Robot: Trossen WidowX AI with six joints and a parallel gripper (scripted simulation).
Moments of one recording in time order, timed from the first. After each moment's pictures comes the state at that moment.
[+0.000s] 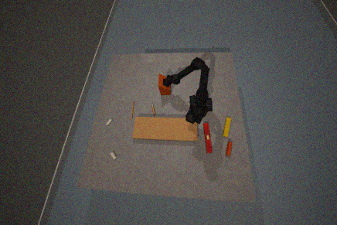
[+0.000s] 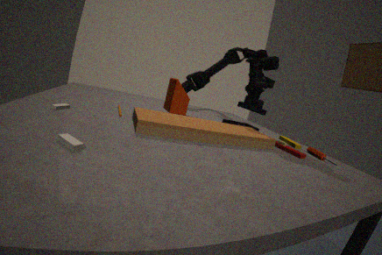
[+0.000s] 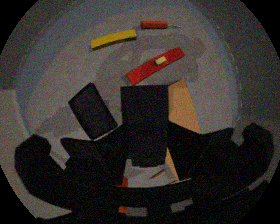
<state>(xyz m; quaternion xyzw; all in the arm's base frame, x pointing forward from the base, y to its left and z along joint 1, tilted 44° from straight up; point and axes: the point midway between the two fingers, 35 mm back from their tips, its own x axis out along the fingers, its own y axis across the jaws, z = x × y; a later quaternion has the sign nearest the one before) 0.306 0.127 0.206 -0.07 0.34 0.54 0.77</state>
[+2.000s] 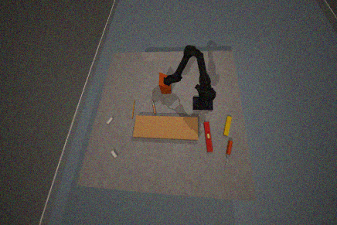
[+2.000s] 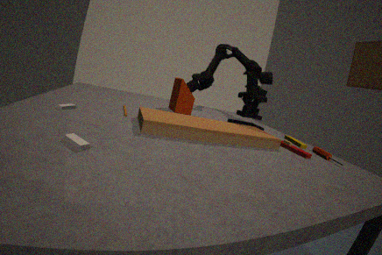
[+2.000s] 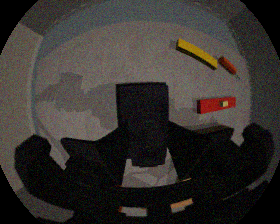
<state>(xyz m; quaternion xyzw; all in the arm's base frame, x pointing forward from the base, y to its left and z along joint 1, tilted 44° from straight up) 0.169 0.223 0.222 -0.17 0.18 0.68 0.69</state>
